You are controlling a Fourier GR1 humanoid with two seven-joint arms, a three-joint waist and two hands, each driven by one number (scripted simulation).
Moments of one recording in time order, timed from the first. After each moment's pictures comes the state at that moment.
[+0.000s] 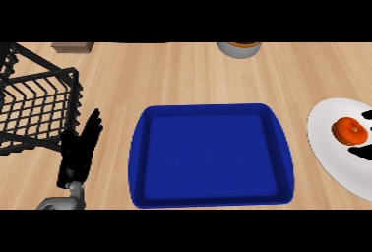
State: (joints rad) left arm -0.04 0.10 -0.01 -1.48 -0.09 0.13 0.23; right arm -0.34 -0.62 -0.24 -0.81 0.62 -0.01 0.04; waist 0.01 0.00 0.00
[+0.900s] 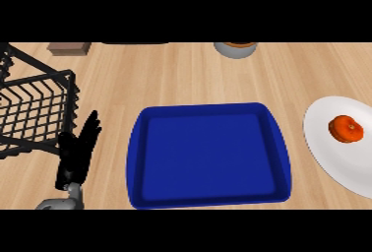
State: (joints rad) left arm -0.02 0.10 0.01 -1.47 -0.09 0.13 0.22; right arm -0.33 -0.64 -0.60 -0.73 0.13 0.24 -0.40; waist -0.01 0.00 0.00
